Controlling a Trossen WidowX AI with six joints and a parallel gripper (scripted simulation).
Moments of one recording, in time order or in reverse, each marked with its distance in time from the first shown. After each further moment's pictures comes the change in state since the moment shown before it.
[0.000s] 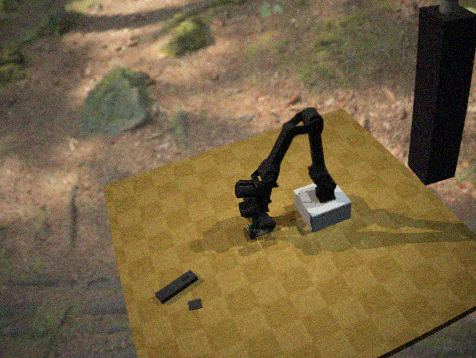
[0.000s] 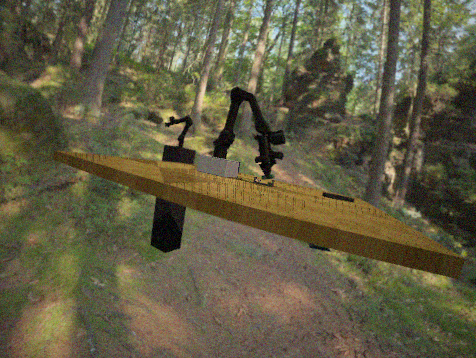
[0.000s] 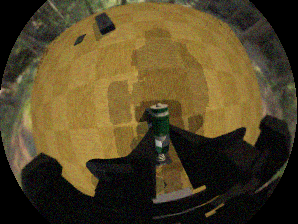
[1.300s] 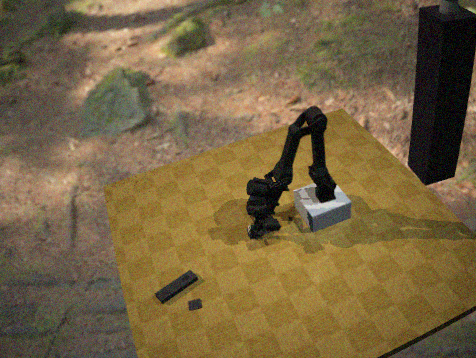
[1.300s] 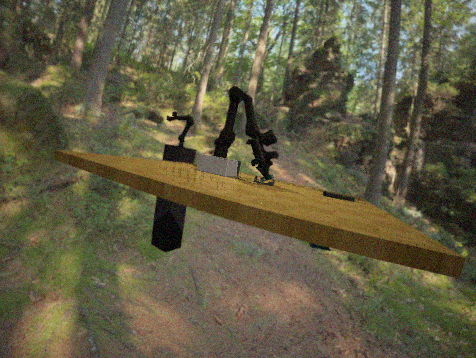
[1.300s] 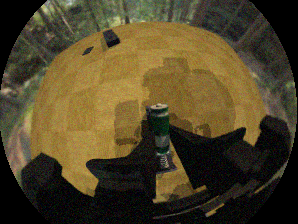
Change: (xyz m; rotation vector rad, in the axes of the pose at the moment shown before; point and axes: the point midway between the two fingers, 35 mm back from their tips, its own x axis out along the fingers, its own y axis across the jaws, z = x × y) arm 0.009 0.001 -0.014 0.000 -0.210 -0.006
